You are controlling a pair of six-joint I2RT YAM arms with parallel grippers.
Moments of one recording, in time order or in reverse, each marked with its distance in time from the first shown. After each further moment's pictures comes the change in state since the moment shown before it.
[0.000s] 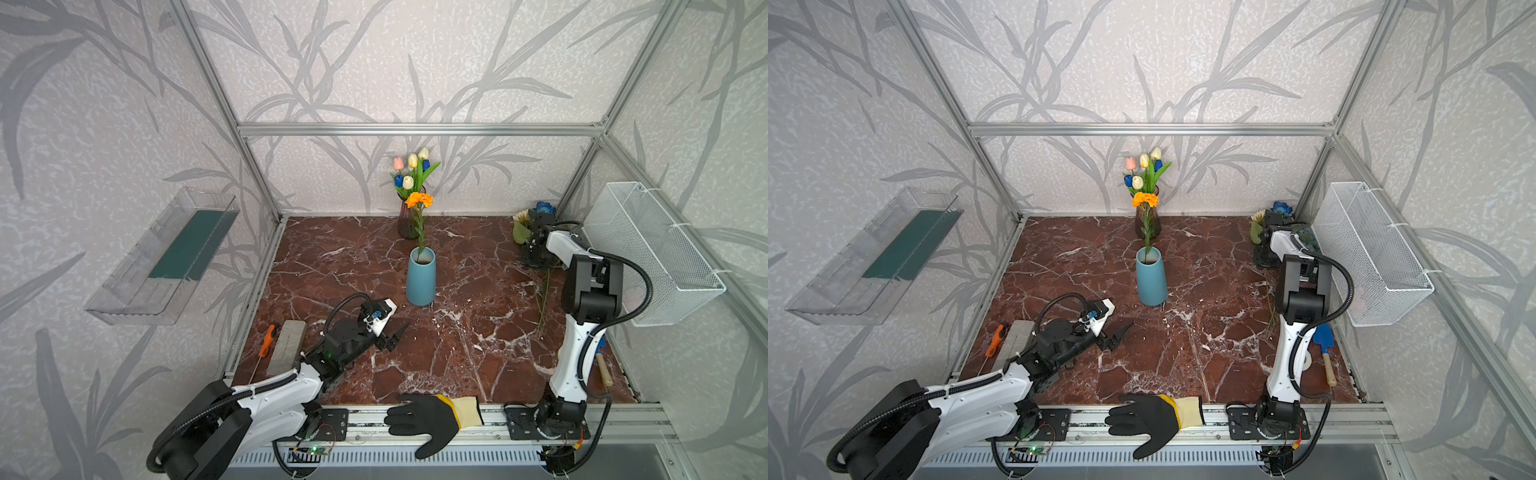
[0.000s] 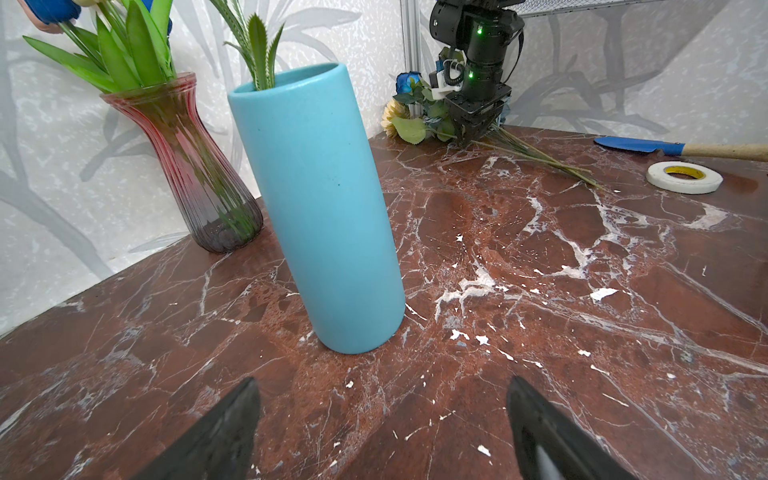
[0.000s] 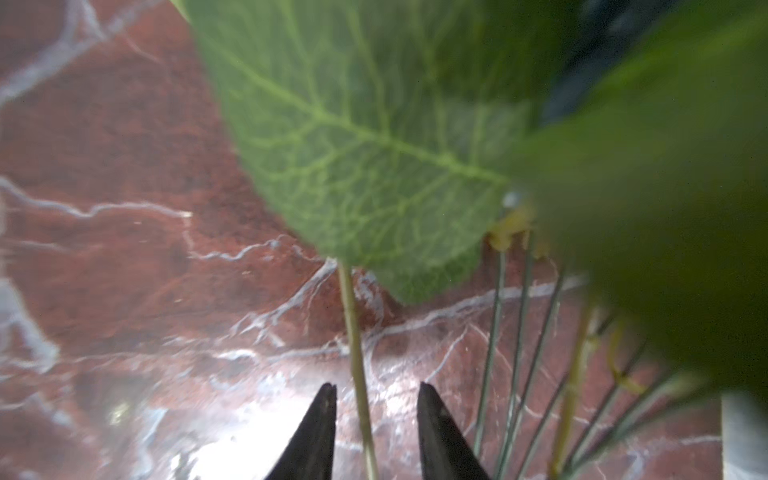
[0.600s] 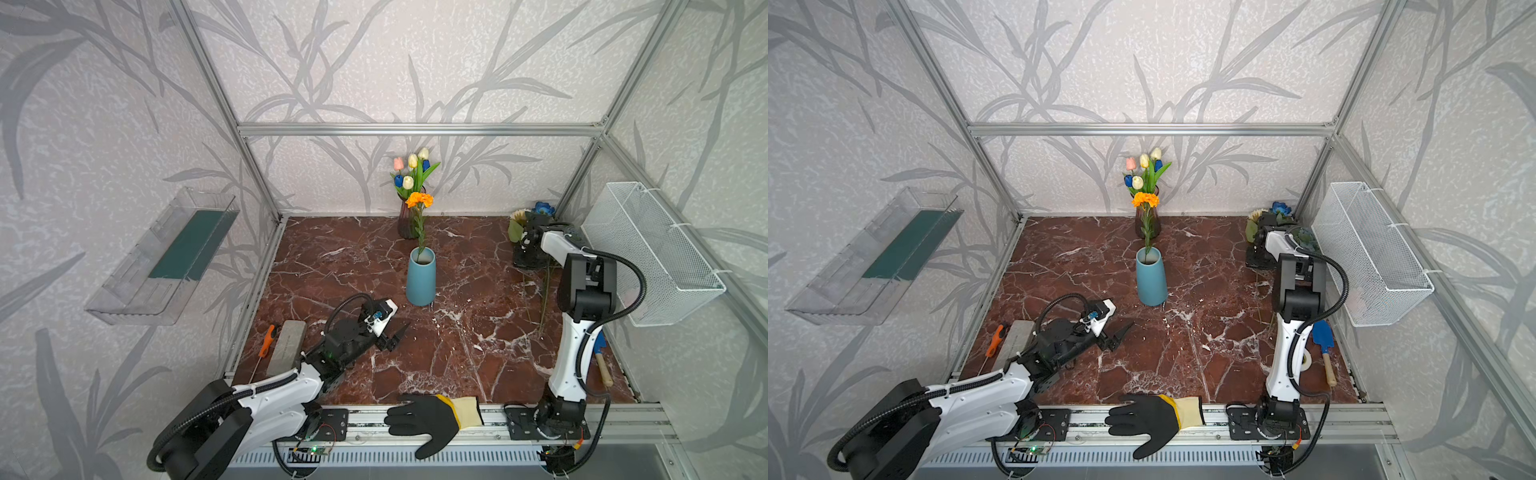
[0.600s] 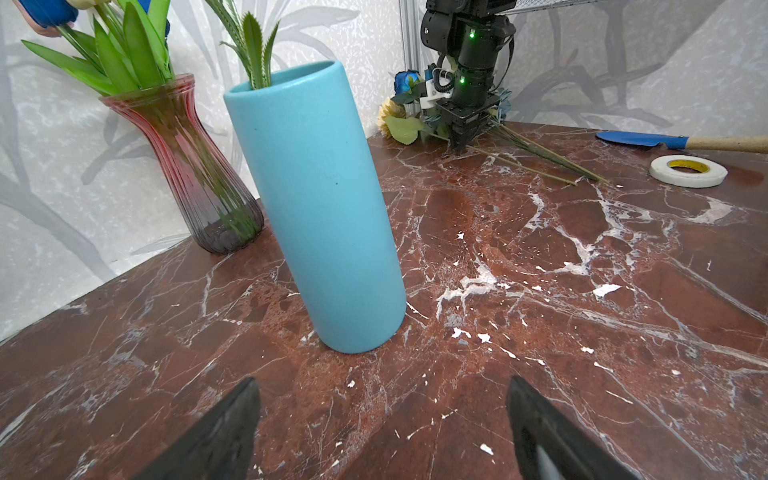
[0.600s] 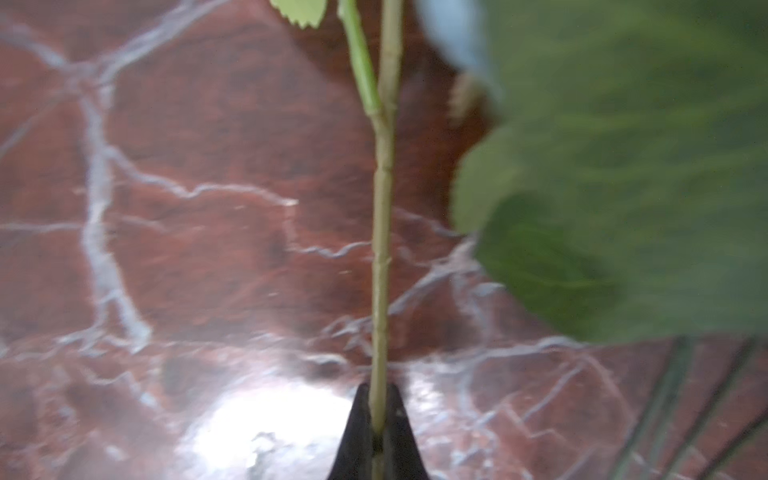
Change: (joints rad) left arm -0.005 0.005 0.000 -0.001 -0.005 0.011; right arm 0.048 0.018 0.005 0.013 -0.135 -0.035
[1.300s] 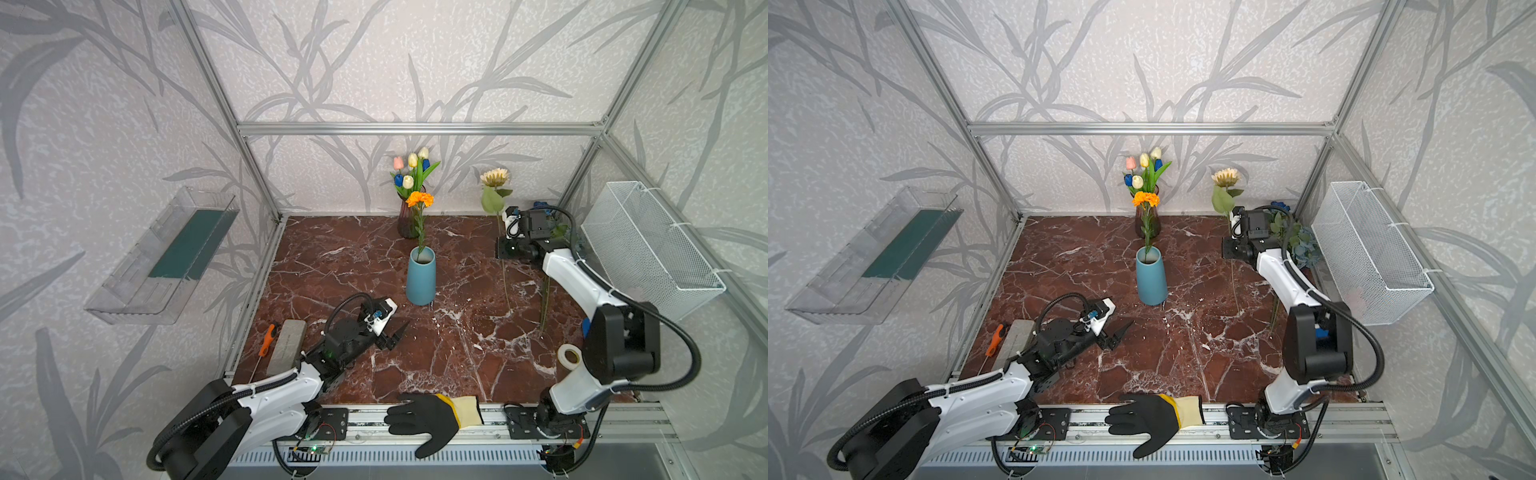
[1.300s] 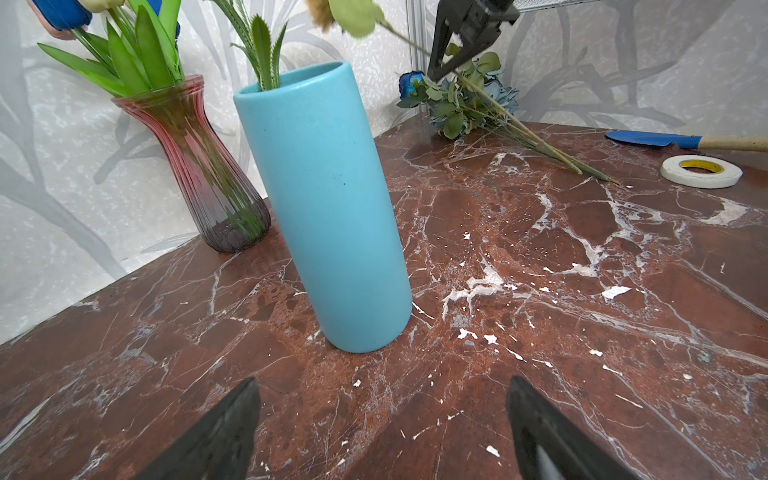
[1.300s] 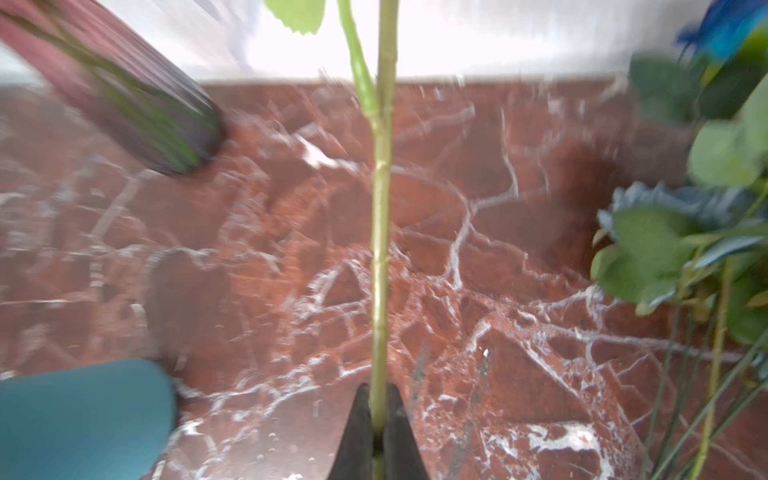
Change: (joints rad) left arm -0.006 -0.005 0.000 -0.001 -0.026 0.004; right arm 0.218 -0.660 -0.467 0.373 -0.129 0.016
